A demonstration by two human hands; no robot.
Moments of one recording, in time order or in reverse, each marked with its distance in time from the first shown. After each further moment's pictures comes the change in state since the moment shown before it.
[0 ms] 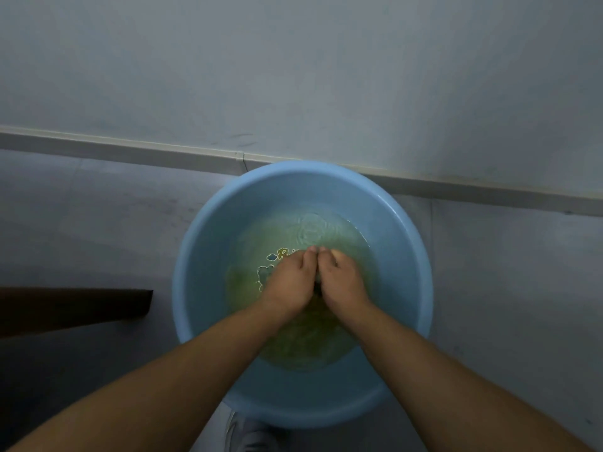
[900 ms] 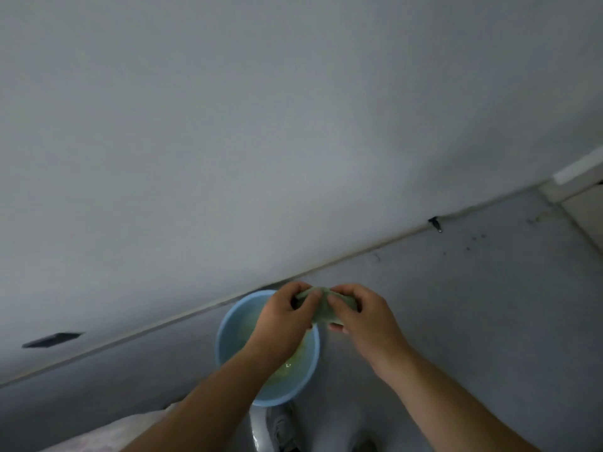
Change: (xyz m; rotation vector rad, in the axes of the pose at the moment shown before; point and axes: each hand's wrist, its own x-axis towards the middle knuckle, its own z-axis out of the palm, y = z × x) left_hand -0.350 0.515 -0.131 0.059 -0.307 0.243; right_hand -0.377 -0.411 -0.341 0.492 0.261 0.058
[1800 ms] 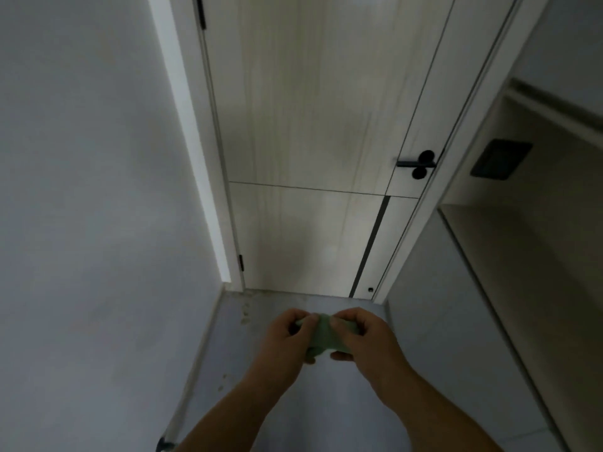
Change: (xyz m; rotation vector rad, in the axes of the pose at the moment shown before) left_hand -0.028 0.445 0.721 0.257 -1.024 0.352; right_hand -0.152 -0.122 -0.734 0.480 1.052 -0.094
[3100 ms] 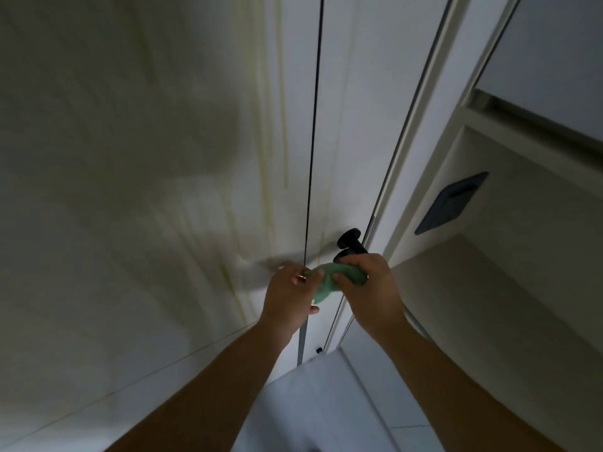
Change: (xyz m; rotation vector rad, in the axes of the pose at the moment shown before) left_hand 0.624 0.200 0.275 0.225 -0.405 -0.017; right_hand 0.545 -0.147 -0.258 -0.381 0.761 -0.223
